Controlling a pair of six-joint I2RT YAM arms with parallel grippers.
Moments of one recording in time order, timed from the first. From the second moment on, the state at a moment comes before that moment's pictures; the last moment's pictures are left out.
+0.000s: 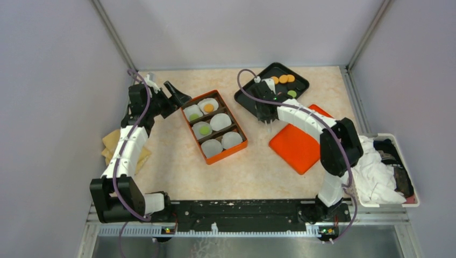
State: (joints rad) left arm 0.06 1.26 1.02 -0.22 0.48 -0.63; right arm 0.63 1.78 1.42 -0.63 0.45 0.36
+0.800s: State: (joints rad) left arm 0.06 1.27 1.02 -0.22 0.48 -0.63; right arm 0.44 2.01 1.61 -0.61 0.34 0.37
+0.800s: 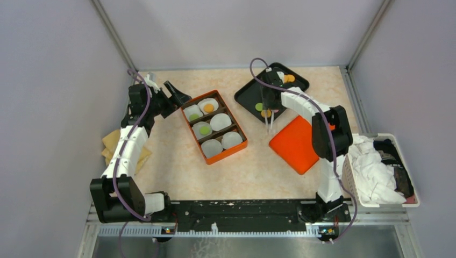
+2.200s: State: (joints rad) left arm 0.06 1.26 1.01 -0.22 0.50 -0.63; right arm 0.49 1.99 1.58 -0.62 0.20 0.45
